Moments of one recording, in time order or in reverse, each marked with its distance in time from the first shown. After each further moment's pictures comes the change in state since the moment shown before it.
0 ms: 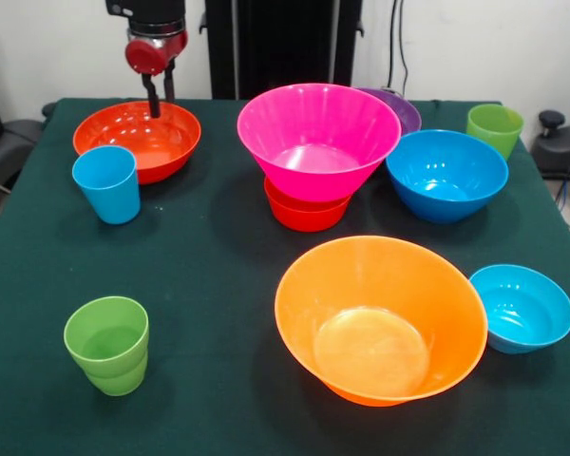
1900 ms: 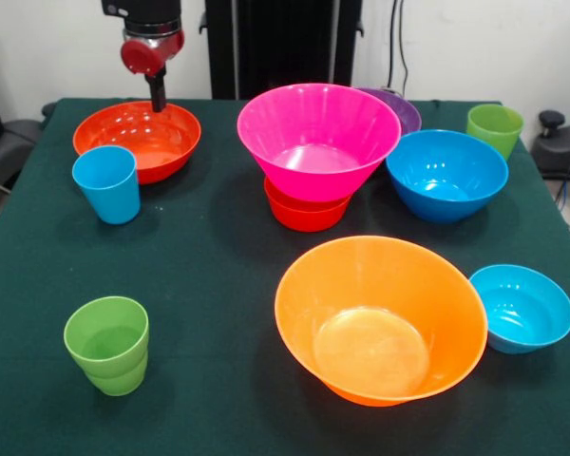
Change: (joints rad) arm -0.026 0.000 0.017 0.000 0.000 0.000 0.000
